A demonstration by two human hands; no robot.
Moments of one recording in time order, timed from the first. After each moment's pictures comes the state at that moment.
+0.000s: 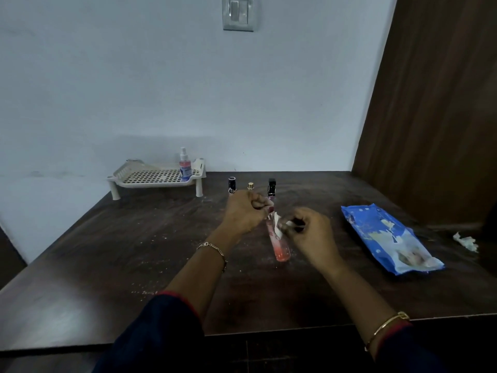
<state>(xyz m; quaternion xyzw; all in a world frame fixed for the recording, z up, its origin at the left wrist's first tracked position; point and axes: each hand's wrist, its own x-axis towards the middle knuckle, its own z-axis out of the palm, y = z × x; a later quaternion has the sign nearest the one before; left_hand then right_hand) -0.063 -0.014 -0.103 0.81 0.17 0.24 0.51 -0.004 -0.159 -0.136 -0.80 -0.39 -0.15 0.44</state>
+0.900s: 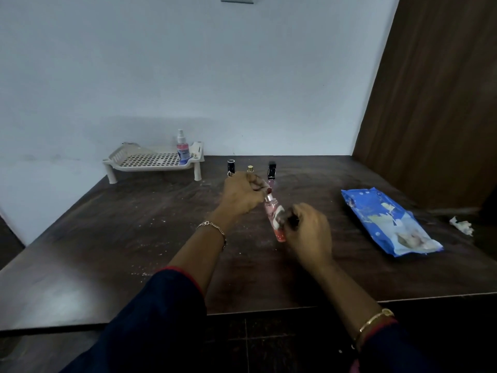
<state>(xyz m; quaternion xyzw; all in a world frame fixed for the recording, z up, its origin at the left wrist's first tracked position) -0.061 -0.009 -0.105 0.83 0.20 0.24 0.46 -0.021 -0.157 -0.161 -0.83 -0.34 -0.20 0.39</state>
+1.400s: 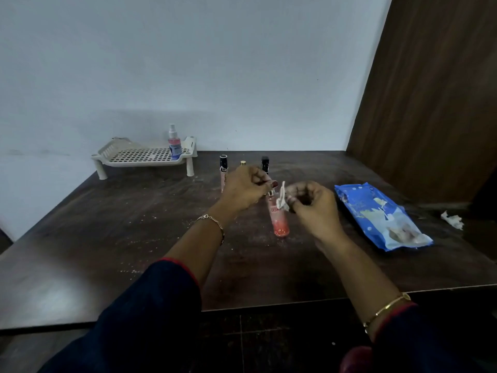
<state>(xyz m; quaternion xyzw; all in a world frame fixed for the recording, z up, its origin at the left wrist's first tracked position) -0.055 -0.023 -0.102 0.83 0.16 0.23 0.48 0.002 -0.164 -0.135 -0.75 -0.27 -0.05 0.60</state>
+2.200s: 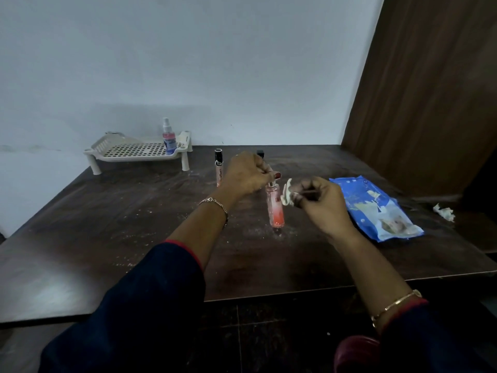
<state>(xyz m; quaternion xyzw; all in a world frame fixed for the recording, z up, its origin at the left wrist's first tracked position) -0.040 -0.026 -0.088 0.89 0.17 0.21 0.38 0.004 -0.190 -0.129 -0.77 -0.30 -0.05 0.57</state>
